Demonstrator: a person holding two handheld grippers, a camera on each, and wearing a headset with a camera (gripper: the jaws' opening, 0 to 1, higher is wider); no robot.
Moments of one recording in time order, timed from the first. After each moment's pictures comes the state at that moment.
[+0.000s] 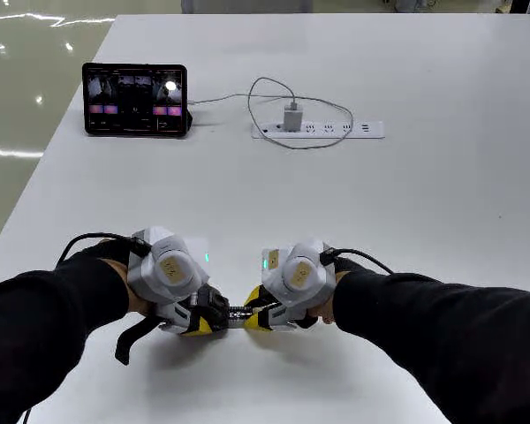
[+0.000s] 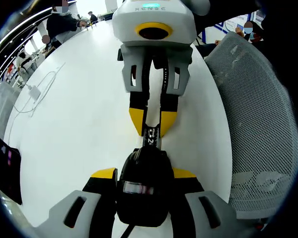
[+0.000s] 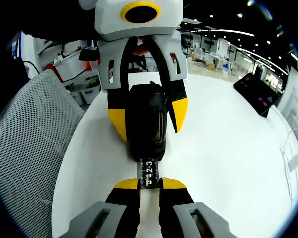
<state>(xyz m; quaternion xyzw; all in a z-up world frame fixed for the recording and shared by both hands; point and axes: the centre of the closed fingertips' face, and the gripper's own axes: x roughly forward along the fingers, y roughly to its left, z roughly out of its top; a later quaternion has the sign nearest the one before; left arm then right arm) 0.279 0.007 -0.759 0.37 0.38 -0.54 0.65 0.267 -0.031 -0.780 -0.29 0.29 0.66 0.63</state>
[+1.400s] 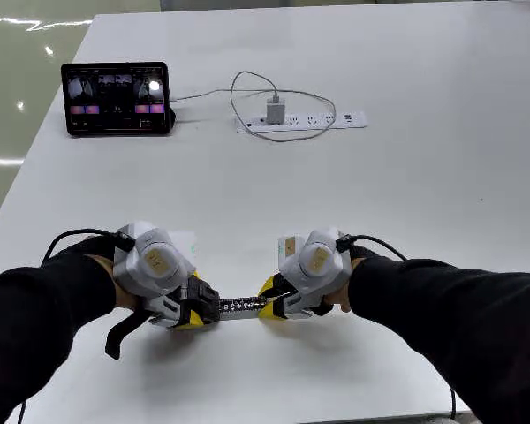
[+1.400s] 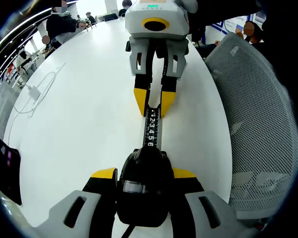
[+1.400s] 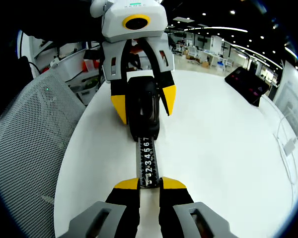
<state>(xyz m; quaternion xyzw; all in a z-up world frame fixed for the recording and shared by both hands) 0.278 0.006 -0.759 0.36 0.37 -0.55 0.65 0.268 -0.067 -0.781 -0.28 0.30 0.64 0.65</state>
